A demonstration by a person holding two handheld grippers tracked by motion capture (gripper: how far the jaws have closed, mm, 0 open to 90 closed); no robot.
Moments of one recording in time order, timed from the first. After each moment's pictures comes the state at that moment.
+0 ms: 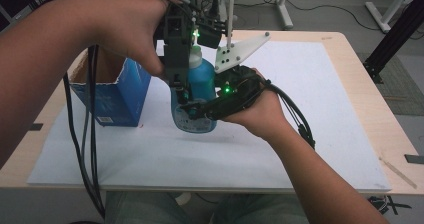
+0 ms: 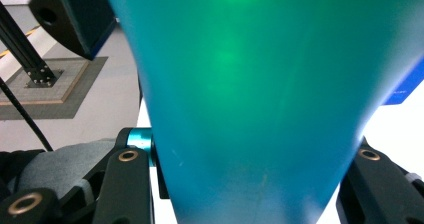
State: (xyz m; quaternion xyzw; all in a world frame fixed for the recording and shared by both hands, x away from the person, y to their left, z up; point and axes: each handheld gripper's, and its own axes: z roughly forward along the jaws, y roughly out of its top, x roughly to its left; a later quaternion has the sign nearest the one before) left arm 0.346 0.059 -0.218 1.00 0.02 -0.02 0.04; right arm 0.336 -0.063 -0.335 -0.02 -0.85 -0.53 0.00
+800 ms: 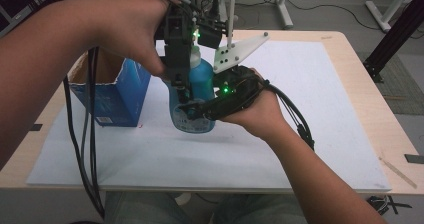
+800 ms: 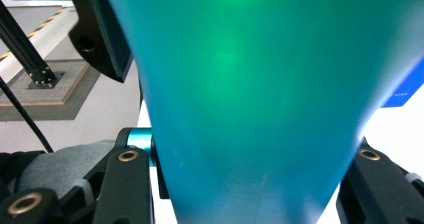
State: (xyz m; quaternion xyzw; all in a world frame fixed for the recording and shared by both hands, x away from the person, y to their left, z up) left arm 0.347 0.057 -0.219 1.00 0.03 -0.03 0.04; right arm 0.336 -0.063 -0.336 -0.02 -0.85 -0.53 0.01
